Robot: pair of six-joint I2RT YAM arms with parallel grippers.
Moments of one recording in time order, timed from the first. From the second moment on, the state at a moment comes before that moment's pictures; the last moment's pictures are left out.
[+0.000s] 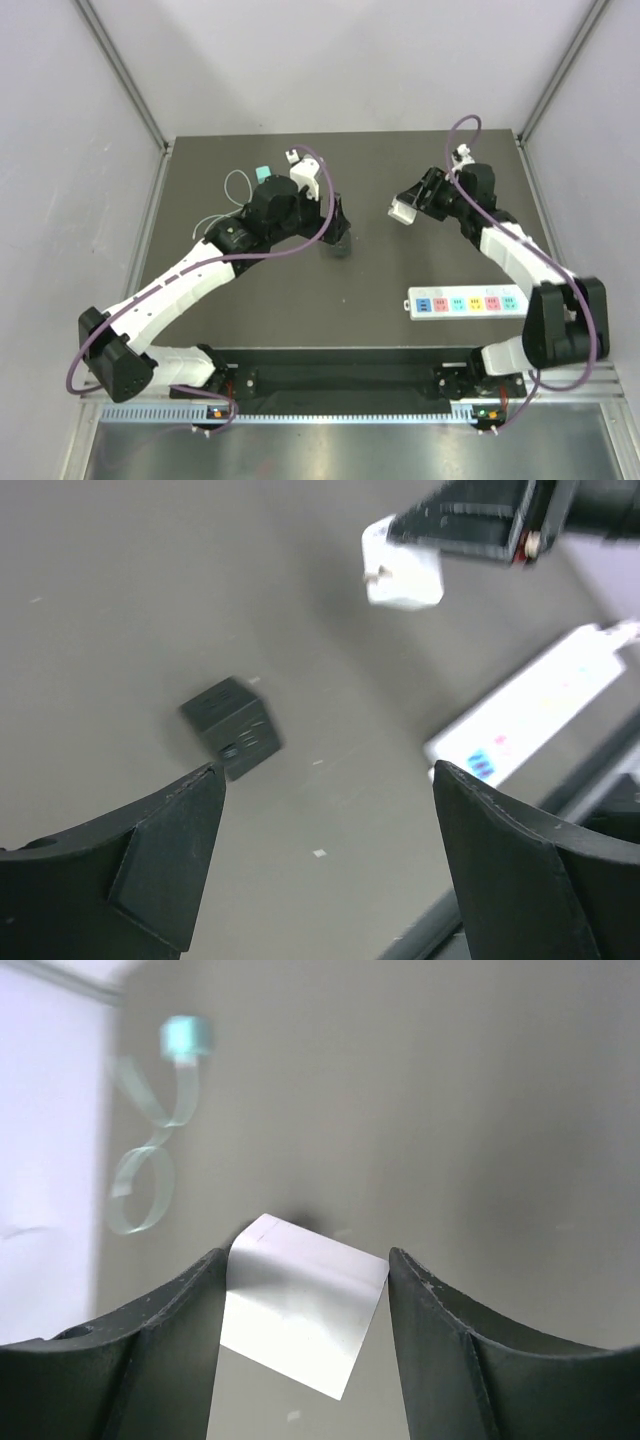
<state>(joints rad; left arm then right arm) -0.75 1.27 1.19 -0.35 0.00 -0.32 0.15 1.45 0.95 -0.02 -0.36 0.61</state>
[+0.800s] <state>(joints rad) -0.78 1.36 1.25 -0.15 0.39 -0.57 0.36 0.92 0.70 0.06 -0.41 0.89</state>
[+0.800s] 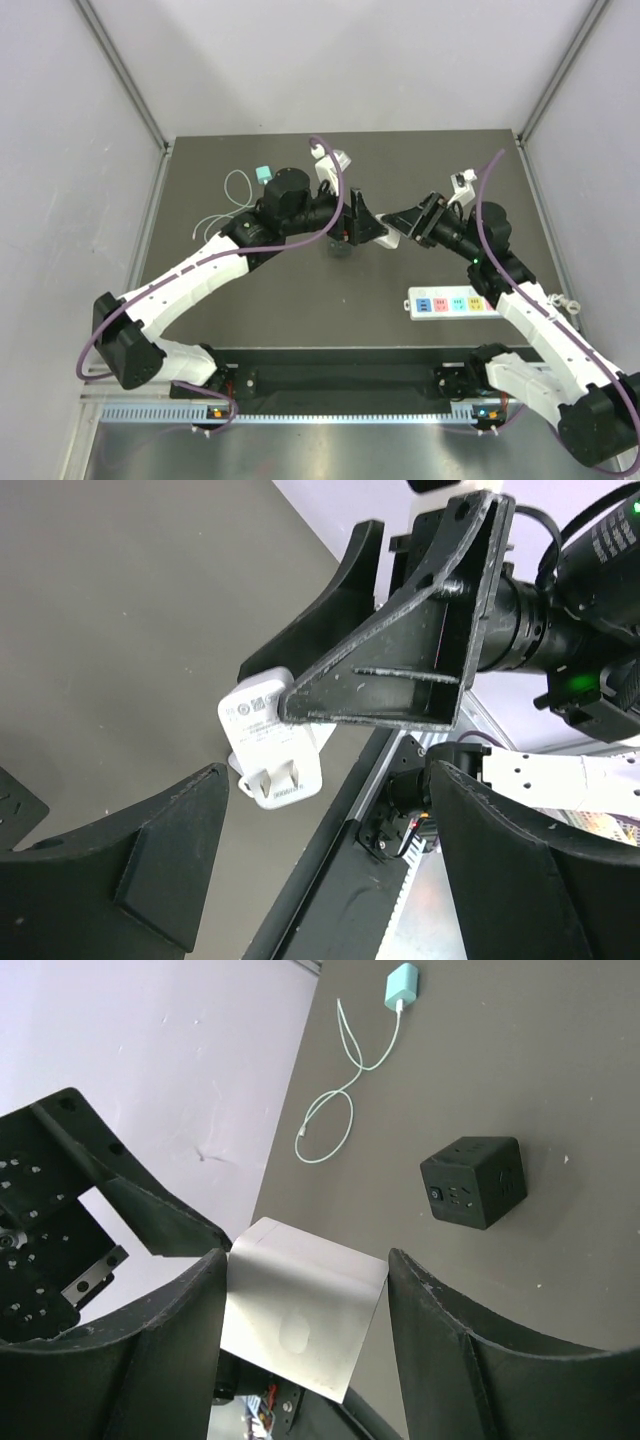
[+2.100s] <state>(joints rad) -0.79 1.36 1.16 0.07 0.49 -0.82 0.46 0.65 0.64 0.12 -0.25 0.93</state>
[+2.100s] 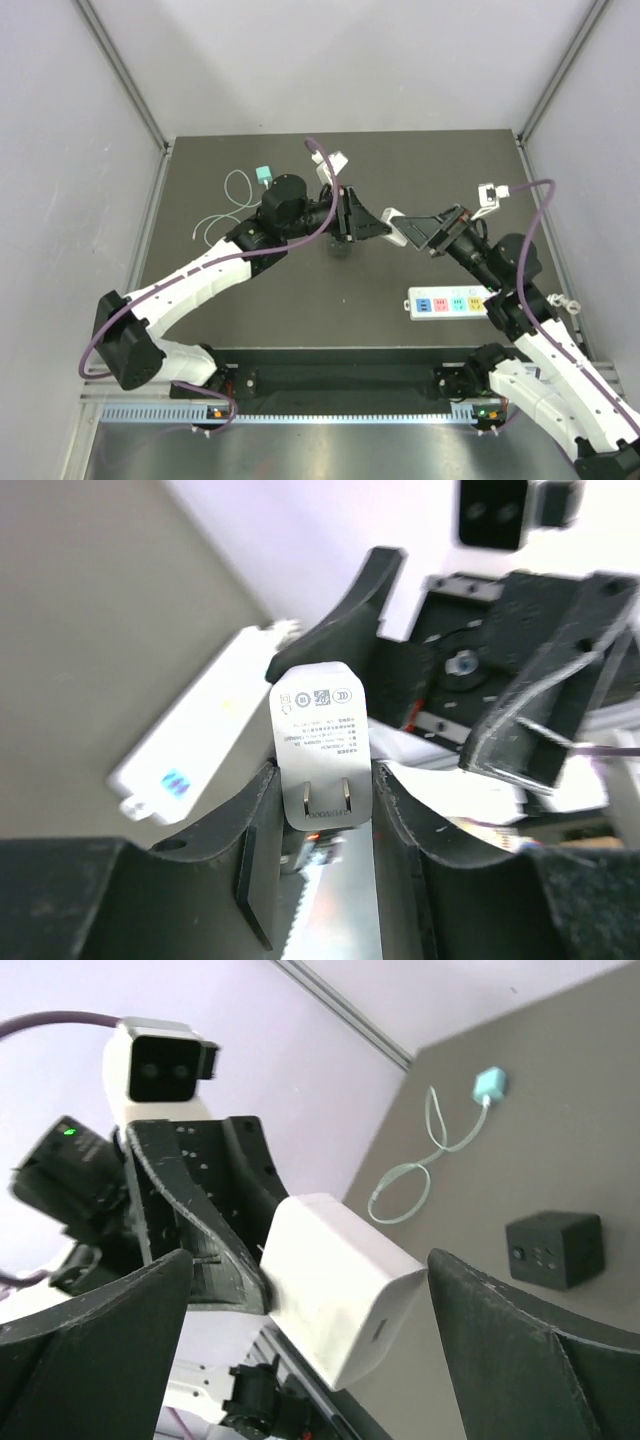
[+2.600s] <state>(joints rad) -0.79 1.31 1.10 0.44 0.64 -1.05 0.44 0.56 0.55 0.37 -0.30 1.10</state>
